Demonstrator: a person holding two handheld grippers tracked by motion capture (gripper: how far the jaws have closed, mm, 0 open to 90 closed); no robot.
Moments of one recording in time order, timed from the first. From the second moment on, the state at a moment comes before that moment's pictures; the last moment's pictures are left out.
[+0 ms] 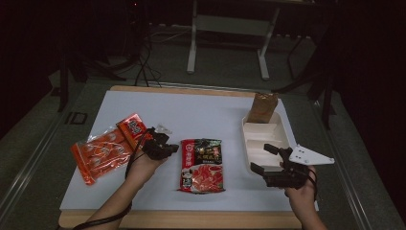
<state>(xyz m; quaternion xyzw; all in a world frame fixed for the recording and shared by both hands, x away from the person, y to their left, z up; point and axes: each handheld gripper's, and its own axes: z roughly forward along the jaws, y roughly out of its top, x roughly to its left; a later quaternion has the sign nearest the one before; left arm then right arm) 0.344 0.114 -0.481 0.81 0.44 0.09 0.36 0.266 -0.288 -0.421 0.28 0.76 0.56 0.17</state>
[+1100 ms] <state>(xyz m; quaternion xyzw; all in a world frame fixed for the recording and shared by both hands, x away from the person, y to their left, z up) 0.401 0.085 -0.519 0.82 0.45 0.08 0.35 0.267 -0.286 -0.426 0.28 0.77 0.56 0.14</state>
